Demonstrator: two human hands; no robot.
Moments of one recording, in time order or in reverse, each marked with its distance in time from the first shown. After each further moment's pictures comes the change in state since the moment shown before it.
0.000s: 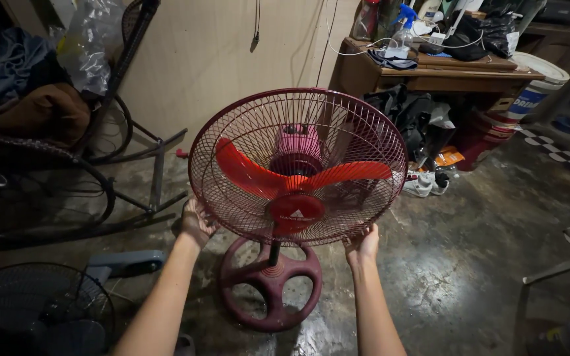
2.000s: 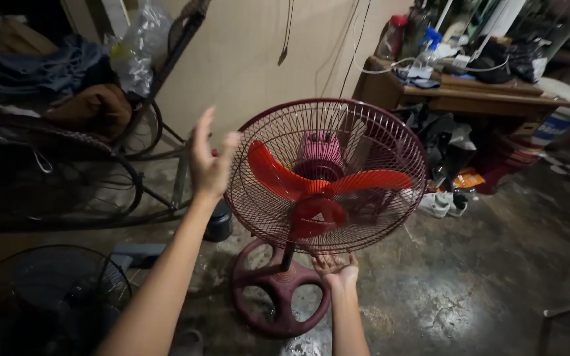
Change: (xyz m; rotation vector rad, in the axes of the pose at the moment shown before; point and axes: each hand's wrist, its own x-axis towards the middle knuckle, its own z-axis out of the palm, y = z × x) left_hand -0.160 0.138 0.137 0.698 0.053 1.352; right_hand -0.029 0.095 -0.001 0.306 0.092 0.434
